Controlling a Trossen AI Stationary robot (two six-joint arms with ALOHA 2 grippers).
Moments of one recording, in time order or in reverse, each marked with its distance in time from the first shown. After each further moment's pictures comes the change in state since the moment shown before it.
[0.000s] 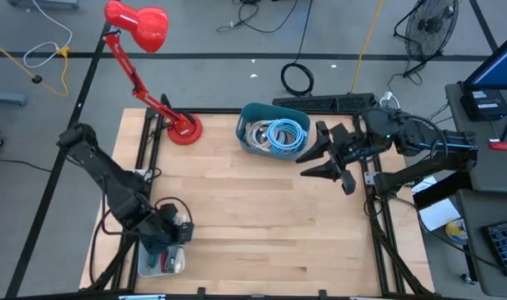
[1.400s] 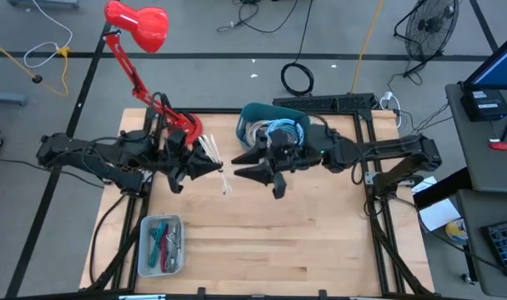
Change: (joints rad) left arm 0.690 -0.265 0.000 0.996 0.132 1.768; right arm 0.006 0.416 0.000 0.759 0.053 0.171
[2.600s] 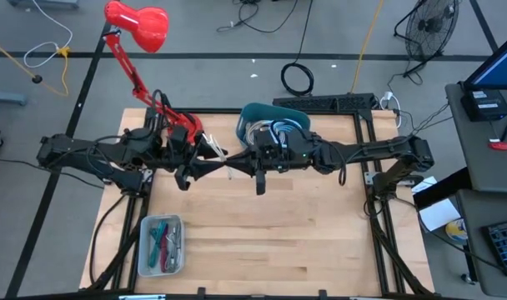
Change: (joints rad) left arm 0.038 0.022 -0.001 0.018 -0.026 0.106; right arm -0.027 0.071 0.000 -0.077 0.156 -0.011
